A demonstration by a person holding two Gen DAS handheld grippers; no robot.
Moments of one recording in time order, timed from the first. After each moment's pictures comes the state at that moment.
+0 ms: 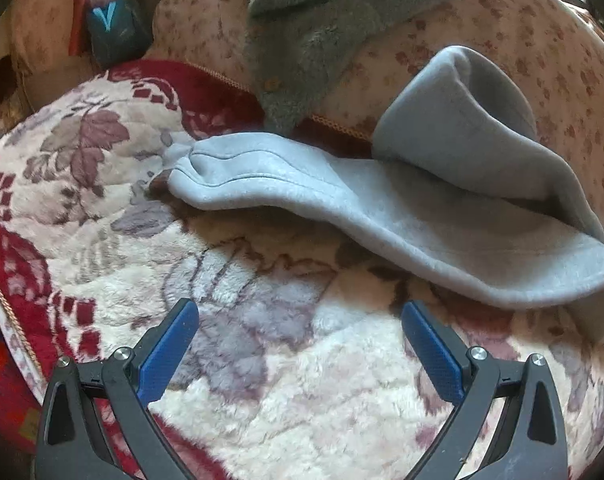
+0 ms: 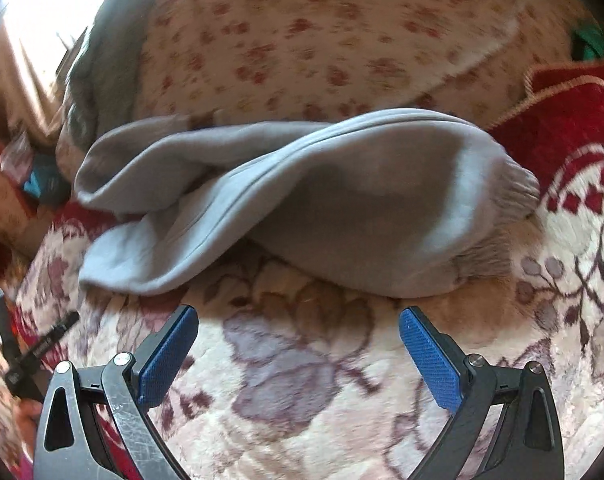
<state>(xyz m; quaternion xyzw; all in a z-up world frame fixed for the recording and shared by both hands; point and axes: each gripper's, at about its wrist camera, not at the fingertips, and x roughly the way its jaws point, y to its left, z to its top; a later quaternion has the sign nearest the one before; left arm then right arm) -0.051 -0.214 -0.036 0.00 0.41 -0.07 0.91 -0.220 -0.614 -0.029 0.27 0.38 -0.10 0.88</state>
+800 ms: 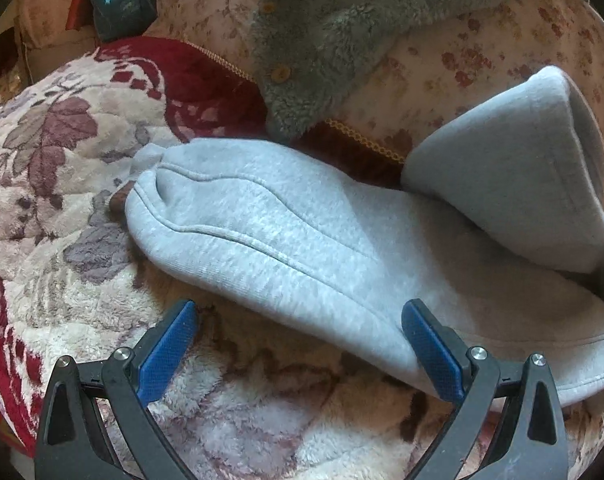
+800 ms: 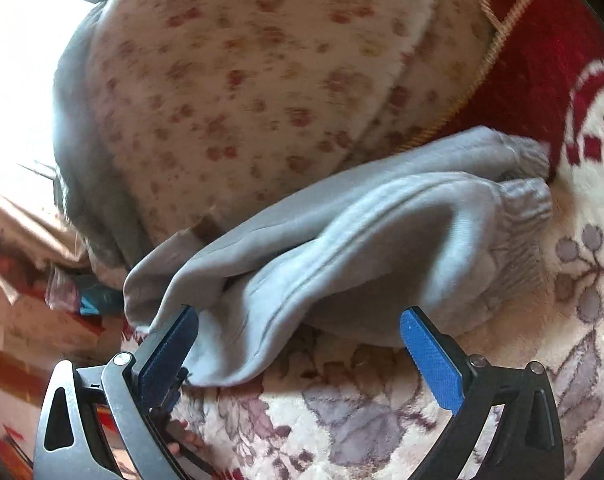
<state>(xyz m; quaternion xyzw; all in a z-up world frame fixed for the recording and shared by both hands) 0.035 -0.222 -0.062 -0.04 0.44 -0.05 0.90 -0.184 -0.670 0.005 0.46 0.34 -0.08 0.82</state>
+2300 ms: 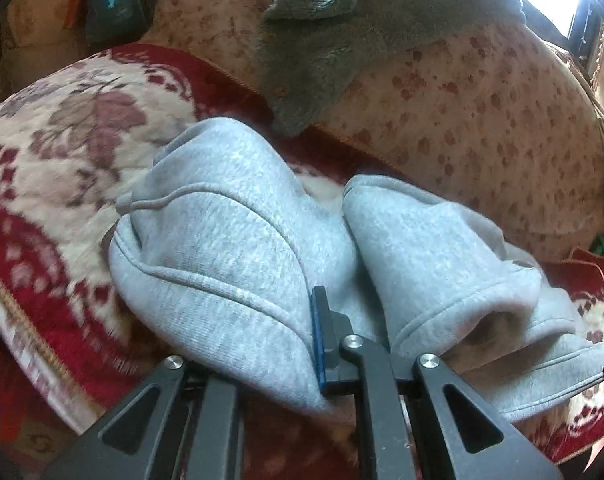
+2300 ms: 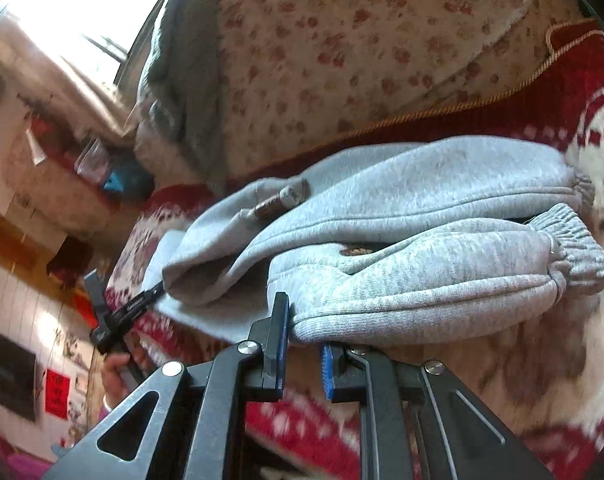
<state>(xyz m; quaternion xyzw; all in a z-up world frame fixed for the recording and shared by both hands) -0.084 -0.116 -0.013 -0.06 0.42 -0.15 0.89 -0.304 -0.536 0.029 0.33 0.39 0.04 0.86</state>
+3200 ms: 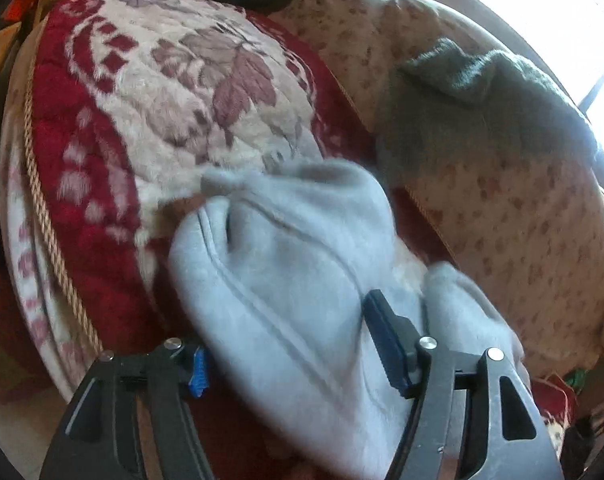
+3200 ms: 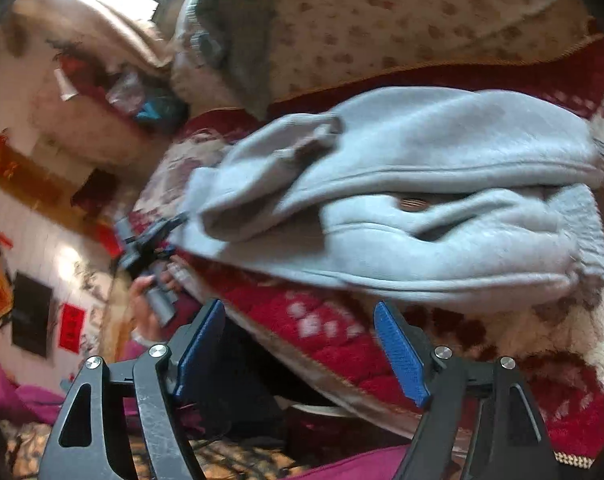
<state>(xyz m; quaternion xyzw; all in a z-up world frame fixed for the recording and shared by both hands) -0.059 -0.013 -0.043 -0.26 0.39 -0.05 0.88 -0.332 -0.497 0.036 0.31 0.44 0.16 0.83</state>
